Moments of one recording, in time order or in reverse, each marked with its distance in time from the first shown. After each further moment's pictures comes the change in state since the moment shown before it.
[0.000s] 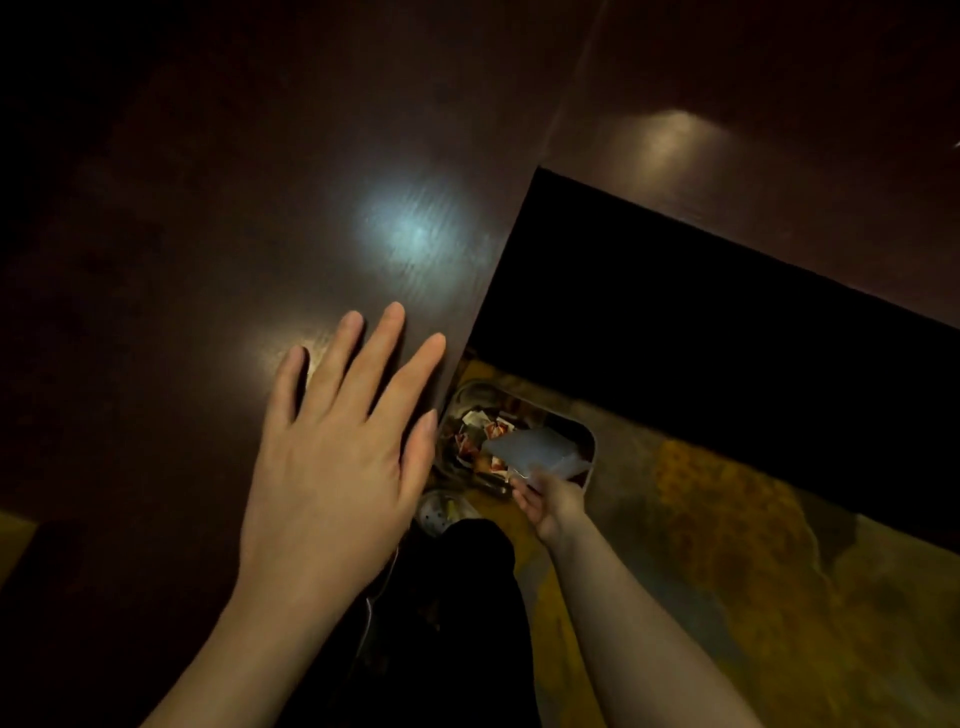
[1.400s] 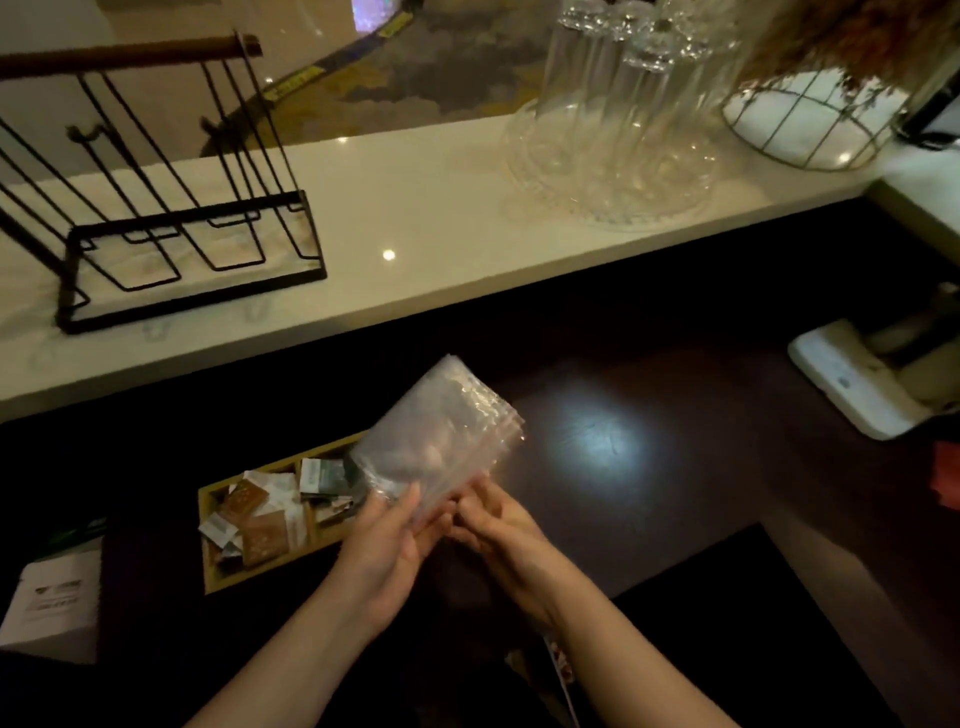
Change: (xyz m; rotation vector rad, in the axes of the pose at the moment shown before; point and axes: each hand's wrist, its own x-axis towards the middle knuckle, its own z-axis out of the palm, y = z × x) left_hand -0.196 -0.082 -0.148 -2.235 0.848 -0.935; right_hand -0.408 0.067 0.160 -1.030 -1.331 -0.181
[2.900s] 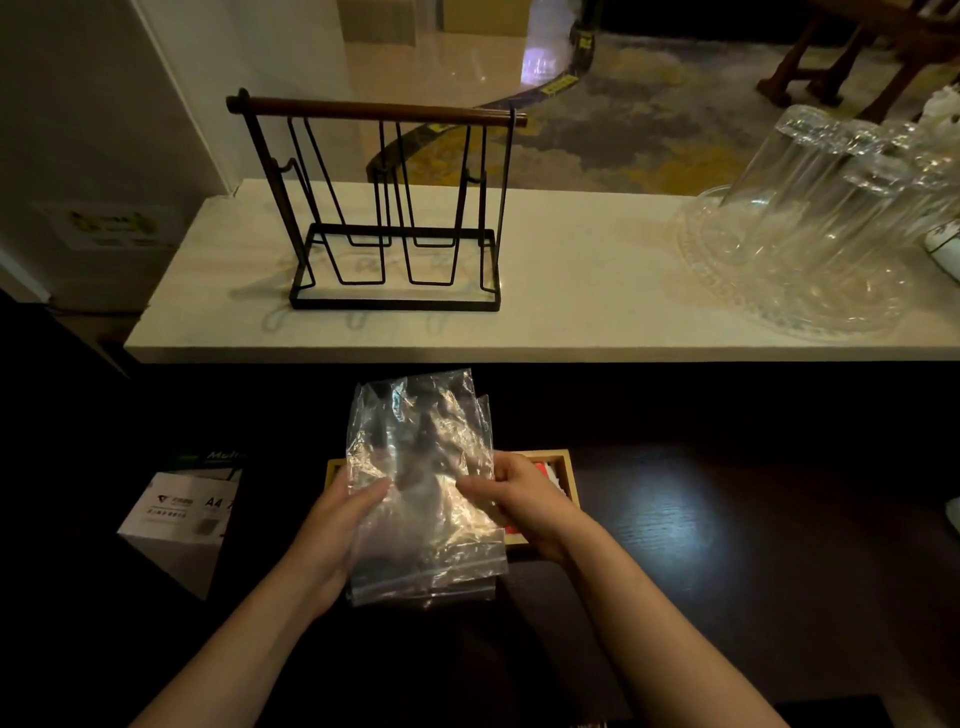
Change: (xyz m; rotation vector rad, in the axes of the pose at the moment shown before) left_hand -0.020 0.074 -0.110 0.198 0.321 0.175; right_hand 0.089 -0.032 0.082 -0.630 -0.229 0.158
